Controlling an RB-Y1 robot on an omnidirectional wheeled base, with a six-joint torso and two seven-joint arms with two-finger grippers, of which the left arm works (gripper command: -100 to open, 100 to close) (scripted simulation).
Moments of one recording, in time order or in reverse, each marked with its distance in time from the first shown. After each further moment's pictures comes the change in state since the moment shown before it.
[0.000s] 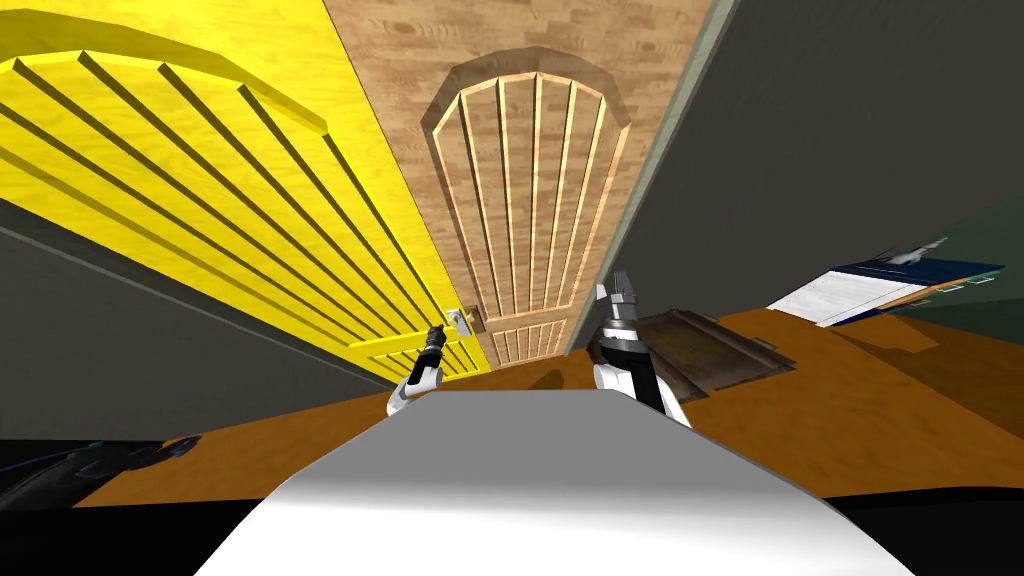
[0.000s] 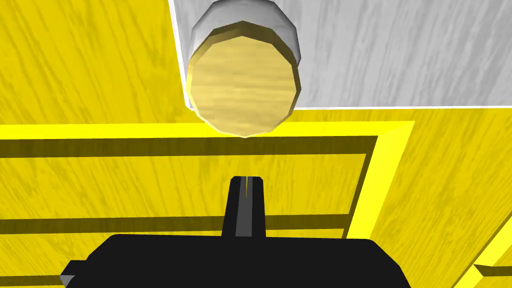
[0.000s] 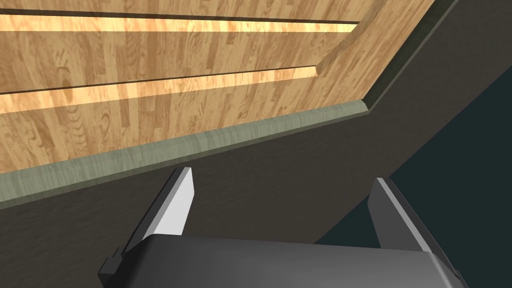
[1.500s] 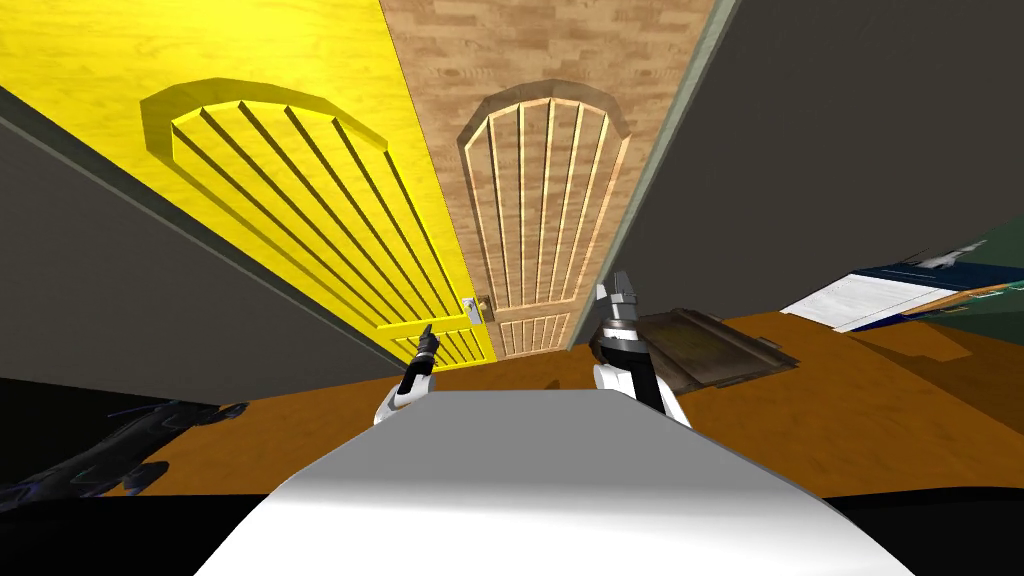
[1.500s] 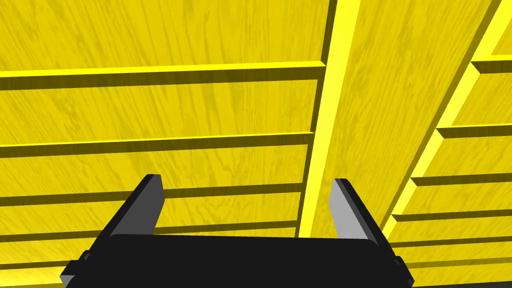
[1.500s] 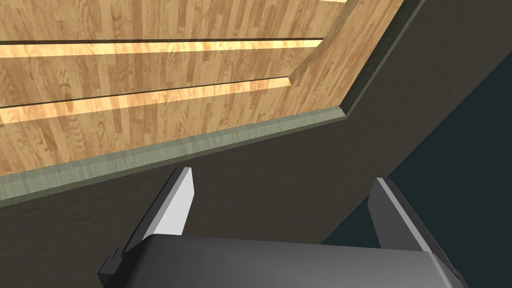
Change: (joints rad) arm 0.056 0.019 0.036 -0.003 0.008 -0.004 0.004
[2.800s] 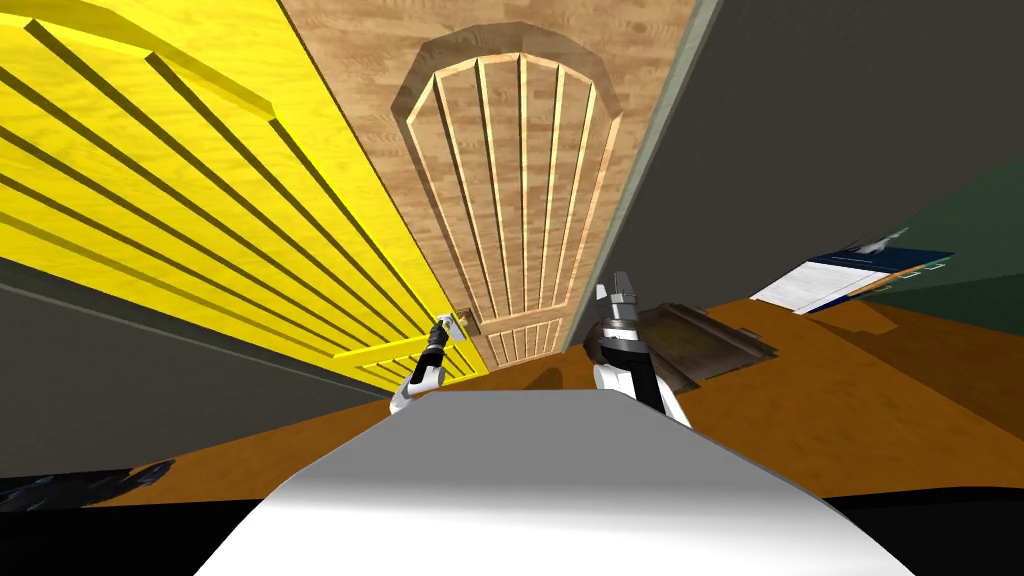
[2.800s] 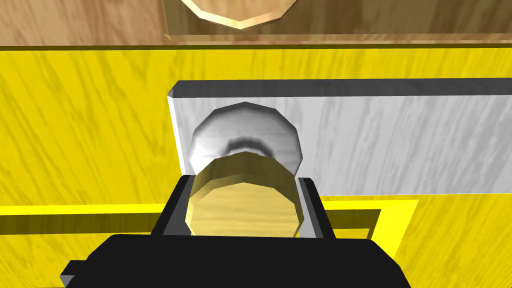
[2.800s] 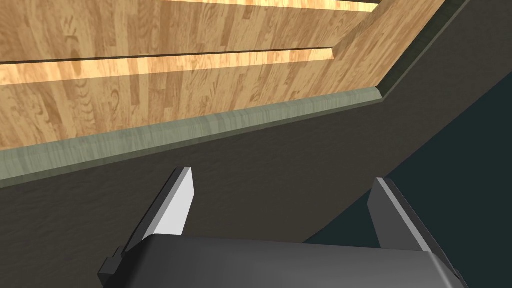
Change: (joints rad) arm -0.058 -0.031 -0.049 -0.007 -0.009 -0.005 -0.002
